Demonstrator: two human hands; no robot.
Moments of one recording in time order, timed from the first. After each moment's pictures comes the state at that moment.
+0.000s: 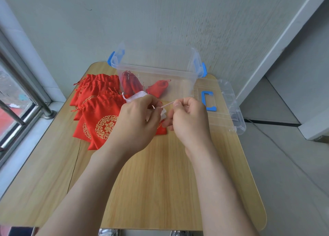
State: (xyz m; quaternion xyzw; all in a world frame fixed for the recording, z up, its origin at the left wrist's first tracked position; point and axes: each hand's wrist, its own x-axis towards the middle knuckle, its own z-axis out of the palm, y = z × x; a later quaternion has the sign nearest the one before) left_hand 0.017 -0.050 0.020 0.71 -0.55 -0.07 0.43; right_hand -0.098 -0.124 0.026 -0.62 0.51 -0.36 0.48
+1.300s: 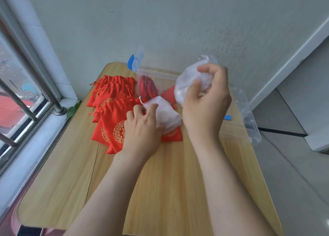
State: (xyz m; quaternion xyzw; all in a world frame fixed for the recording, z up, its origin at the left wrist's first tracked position) left_hand 0.045 -0.053 -0.017 0.84 -0.47 -0.08 0.26; right_hand -0.053 -0.132 0.061 -0.68 0.38 -0.60 0.17
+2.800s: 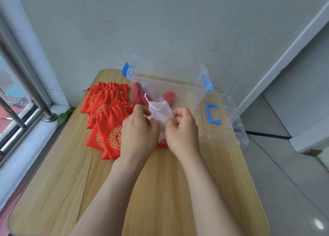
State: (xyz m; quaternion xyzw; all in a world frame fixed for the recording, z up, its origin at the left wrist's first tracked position) left_hand 0.037 -0.053 0.000 0.78 -0.37 -0.08 0.50; right_hand -0.060 -0.116 0.012 -0.69 0.51 -0.34 0.38
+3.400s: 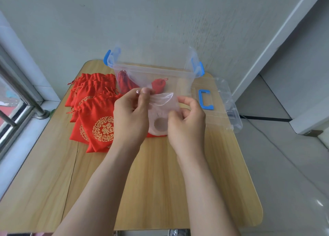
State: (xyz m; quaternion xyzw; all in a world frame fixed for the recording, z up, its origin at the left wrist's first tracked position) left_hand 0.011 -0.064 0.023 0.64 -0.32 -0.21 0.66; right_hand -0.095 -0.104 0.021 -0.59 0.53 -0.42 0.45
